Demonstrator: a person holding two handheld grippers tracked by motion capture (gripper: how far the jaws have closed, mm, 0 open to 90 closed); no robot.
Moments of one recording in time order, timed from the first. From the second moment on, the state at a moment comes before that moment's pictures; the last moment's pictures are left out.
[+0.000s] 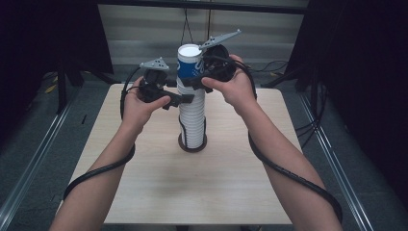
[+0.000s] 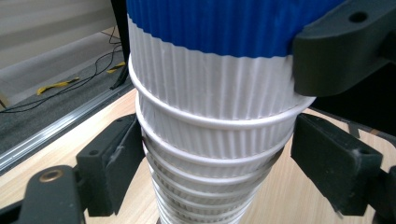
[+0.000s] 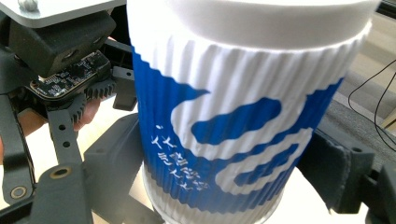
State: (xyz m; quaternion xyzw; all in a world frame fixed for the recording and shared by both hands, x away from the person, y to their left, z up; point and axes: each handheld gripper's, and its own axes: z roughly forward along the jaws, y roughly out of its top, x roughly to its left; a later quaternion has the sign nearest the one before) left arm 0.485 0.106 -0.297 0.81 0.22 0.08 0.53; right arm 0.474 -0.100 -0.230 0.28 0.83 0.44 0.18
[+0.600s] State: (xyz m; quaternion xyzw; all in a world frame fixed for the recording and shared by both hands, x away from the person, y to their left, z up) left arm 0.485 0.107 -0.298 0.81 0.22 0.08 0.53; right arm 0.475 -0.102 -0.231 0.28 0.83 0.45 0.17
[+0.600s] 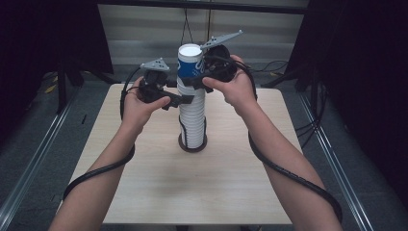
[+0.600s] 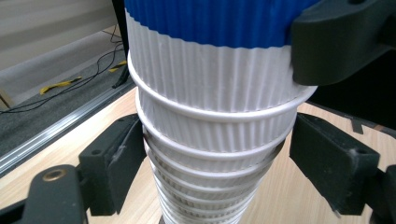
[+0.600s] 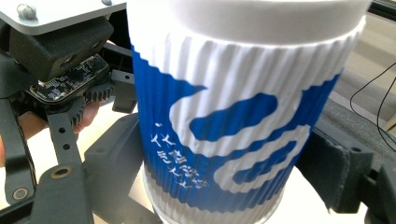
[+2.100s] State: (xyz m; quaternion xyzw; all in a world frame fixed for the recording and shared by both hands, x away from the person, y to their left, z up) left arm 0.488 0.091 -0.304 0.80 0.23 0.10 0.55; right arm 0.471 -0.106 -0.233 0.28 0.81 0.49 0.17
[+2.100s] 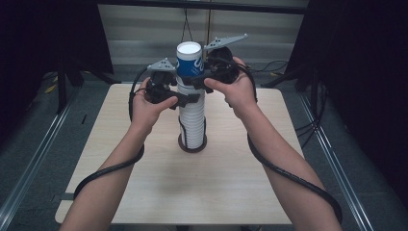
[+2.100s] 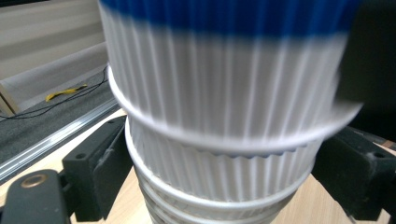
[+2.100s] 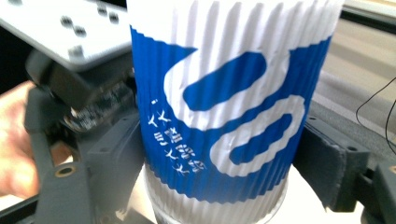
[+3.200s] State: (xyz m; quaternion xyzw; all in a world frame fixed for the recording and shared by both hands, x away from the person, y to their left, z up) left arm 0.486 0.091 -0.308 0.79 0.23 0.10 0.56; right arm 0.465 -0.110 -0.220 0.28 0.79 0.51 0.19
